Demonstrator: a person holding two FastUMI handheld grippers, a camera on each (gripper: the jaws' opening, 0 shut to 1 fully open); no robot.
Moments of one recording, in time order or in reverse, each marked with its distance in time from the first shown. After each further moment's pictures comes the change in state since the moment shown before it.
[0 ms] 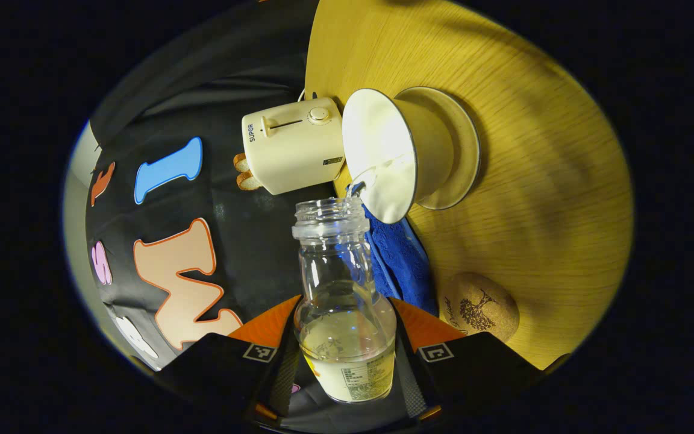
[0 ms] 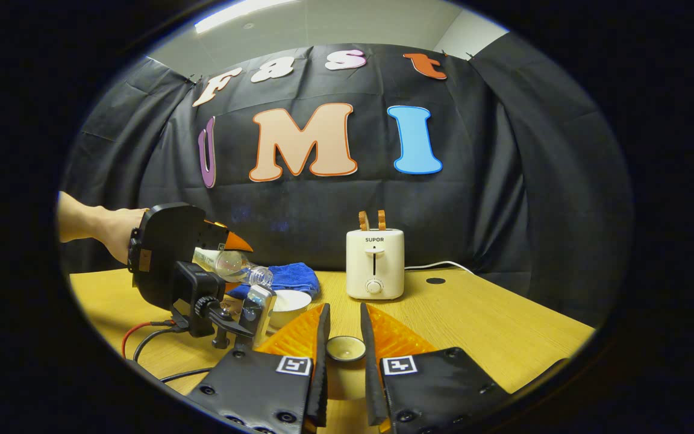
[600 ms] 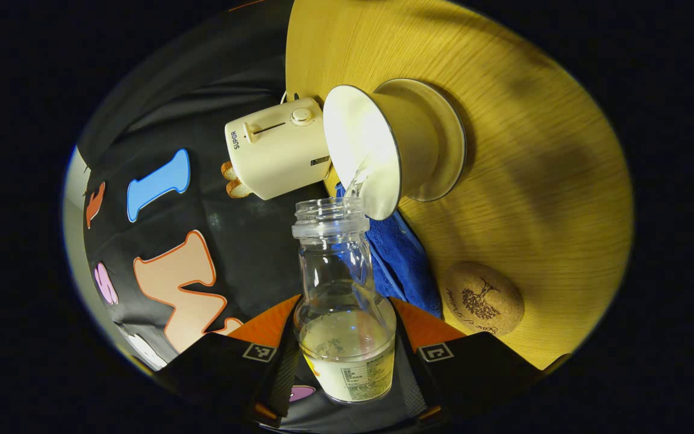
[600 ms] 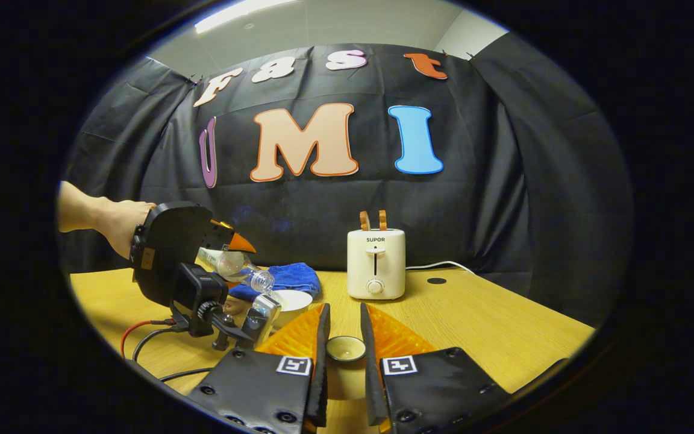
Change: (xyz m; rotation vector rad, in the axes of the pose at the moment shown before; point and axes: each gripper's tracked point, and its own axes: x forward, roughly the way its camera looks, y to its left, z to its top) left arm 0.000 0.005 0.000 0.099 0.009 -0.010; right arm 0.000 0.002 0.000 0.001 0.000 0.007
